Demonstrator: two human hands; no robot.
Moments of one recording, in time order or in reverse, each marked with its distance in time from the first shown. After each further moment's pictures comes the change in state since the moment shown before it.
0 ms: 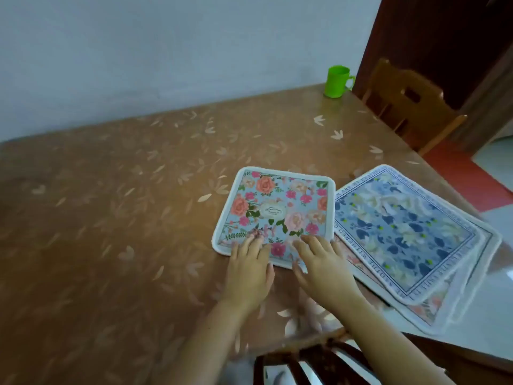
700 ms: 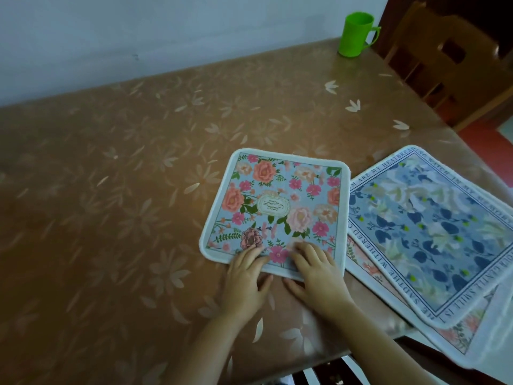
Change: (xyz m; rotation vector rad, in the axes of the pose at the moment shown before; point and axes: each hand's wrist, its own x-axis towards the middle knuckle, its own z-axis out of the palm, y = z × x) left_hand 0.019 -0.036 0.083 -0.251 0.016 -0.089; right_hand 0.023 0.039 0.095 0.079 -0.119 -0.076
